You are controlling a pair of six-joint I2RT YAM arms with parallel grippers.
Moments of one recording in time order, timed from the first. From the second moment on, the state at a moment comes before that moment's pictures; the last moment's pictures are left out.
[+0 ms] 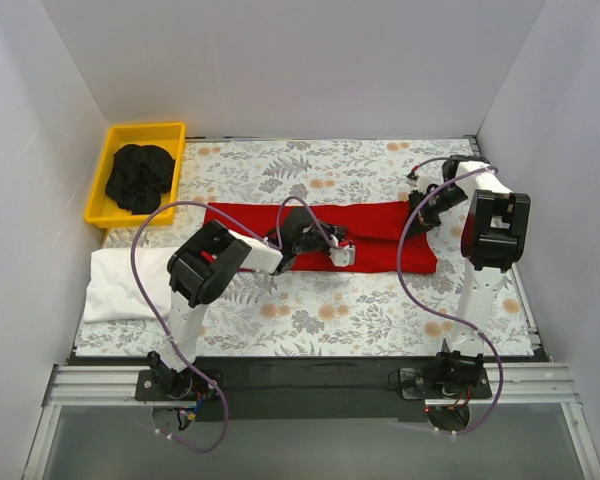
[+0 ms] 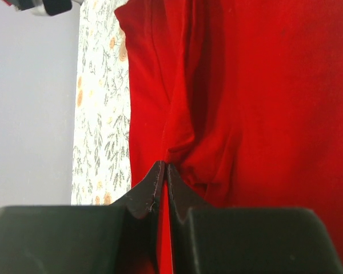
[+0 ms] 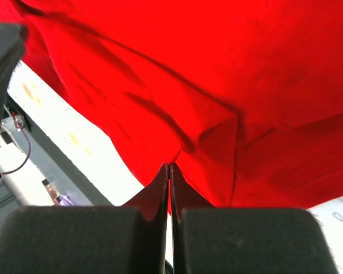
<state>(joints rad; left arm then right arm) -0.73 2.12 1.09 0.71 0.45 1.13 -0.09 2.24 1.77 -1.21 -0.72 -0.37</state>
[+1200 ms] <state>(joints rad) -0.40 1.82 1.42 -0.51 0.44 0.31 0.18 2.05 1.63 -1.04 -0.27 -0.39</state>
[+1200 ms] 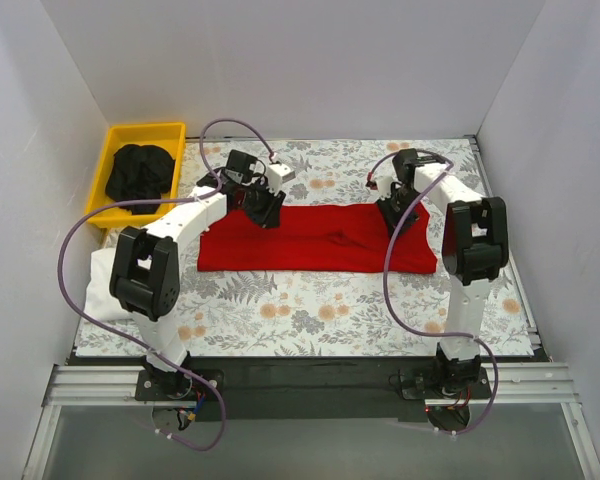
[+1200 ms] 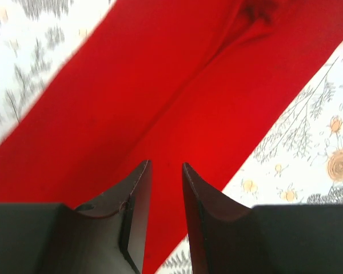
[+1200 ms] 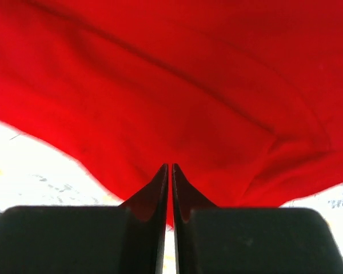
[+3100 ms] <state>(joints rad) -1.18 1.88 1.36 -0.77 0.44 0.35 0.05 1.94 1.86 -1.00 -0.24 -0.37</state>
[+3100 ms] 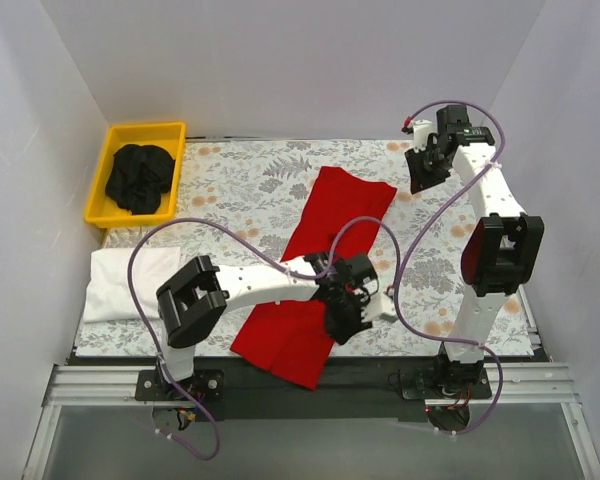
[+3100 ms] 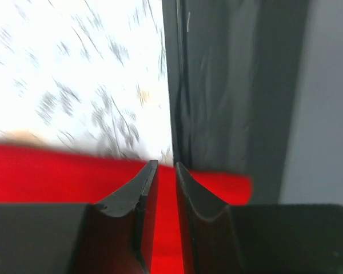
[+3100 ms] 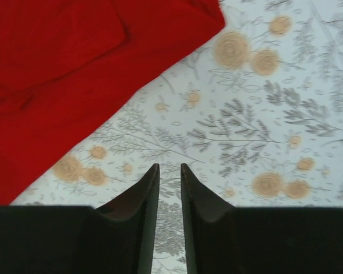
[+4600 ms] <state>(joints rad) -0.15 1.82 1.34 -0.42 0.69 -0.16 0.48 2.55 2.32 -0.66 0.18 -0.49</state>
